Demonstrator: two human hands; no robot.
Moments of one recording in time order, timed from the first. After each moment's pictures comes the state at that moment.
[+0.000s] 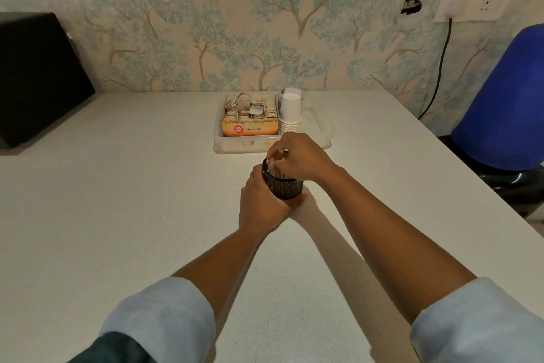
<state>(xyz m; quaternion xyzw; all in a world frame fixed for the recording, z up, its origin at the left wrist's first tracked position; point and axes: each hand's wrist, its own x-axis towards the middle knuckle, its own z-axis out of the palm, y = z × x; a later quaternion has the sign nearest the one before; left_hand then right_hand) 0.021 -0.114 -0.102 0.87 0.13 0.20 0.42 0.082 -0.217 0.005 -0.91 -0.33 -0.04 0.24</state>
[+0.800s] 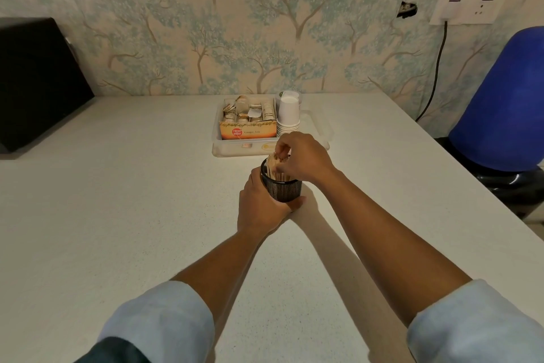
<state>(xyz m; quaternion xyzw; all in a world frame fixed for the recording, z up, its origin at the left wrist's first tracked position) 0.020 -0.113 -0.102 0.88 0.13 0.20 0.42 0.083 -0.219 0.003 -0.93 -0.25 -0.07 0.26</state>
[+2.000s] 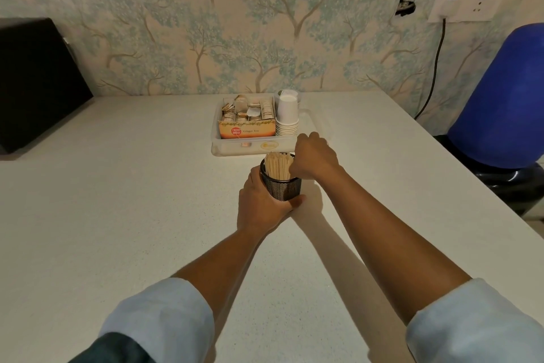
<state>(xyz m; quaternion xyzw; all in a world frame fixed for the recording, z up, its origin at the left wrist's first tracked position) 0.023 -0.113 -0.106 0.89 0.12 0.19 0.40 0.080 -0.224 0.008 -0.98 -0.13 -0.01 0.13</state>
